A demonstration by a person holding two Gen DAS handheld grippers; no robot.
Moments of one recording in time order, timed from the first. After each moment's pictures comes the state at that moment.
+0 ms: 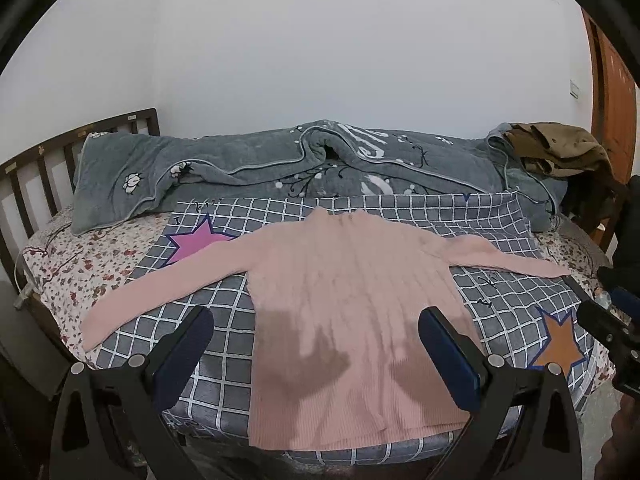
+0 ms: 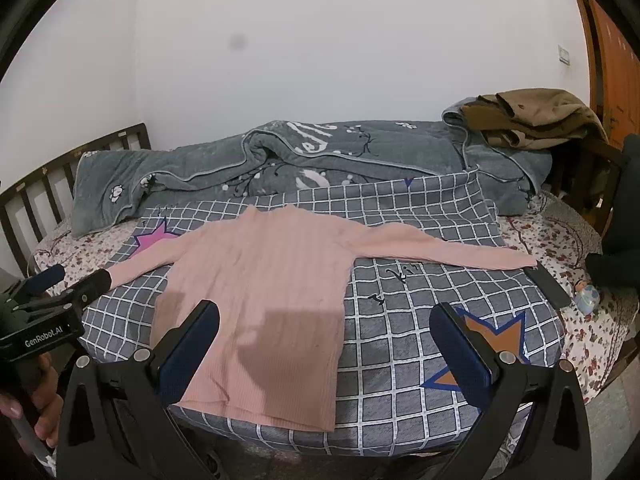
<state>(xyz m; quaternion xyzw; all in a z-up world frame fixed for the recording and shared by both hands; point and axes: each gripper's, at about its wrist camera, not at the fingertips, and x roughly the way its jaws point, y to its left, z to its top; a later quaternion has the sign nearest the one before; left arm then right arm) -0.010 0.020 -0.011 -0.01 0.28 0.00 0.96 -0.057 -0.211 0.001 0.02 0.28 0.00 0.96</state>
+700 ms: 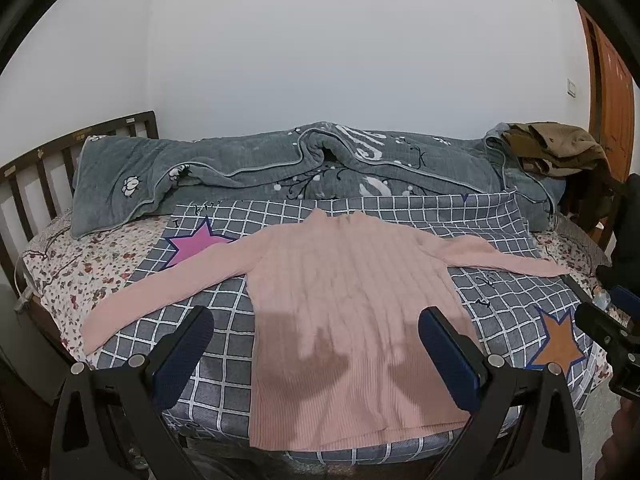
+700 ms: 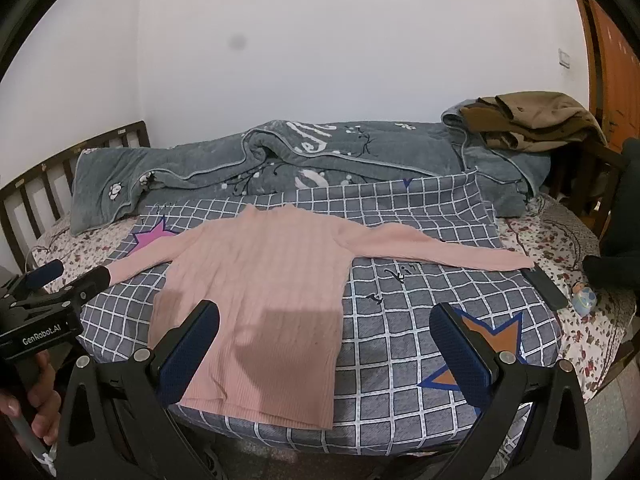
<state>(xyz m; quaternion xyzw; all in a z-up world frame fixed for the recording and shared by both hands) -0.012 0.019 -0.009 0.00 0.27 -0.01 0.96 -0.059 -0.209 0.004 0.02 0.27 0.00 0.96</state>
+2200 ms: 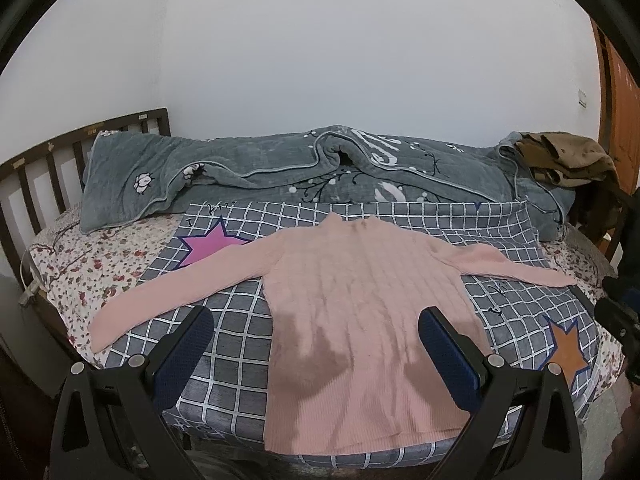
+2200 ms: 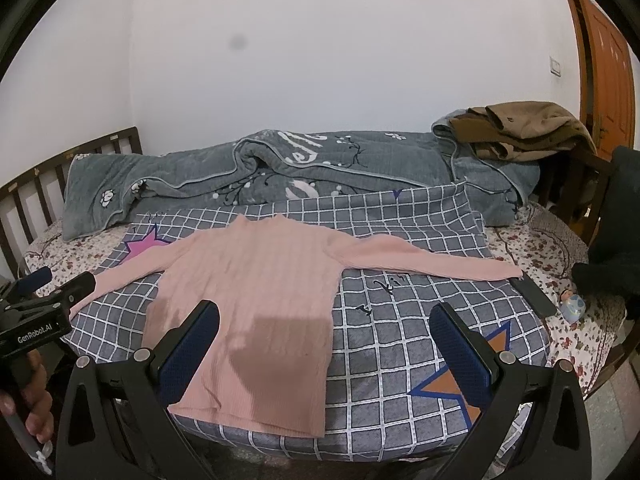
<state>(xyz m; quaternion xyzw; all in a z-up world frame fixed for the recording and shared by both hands) -0.008 0.043 -0.007 -0.02 0.27 0.01 0.96 -0.059 -0.209 0.014 0.01 0.26 -0.02 0.96</state>
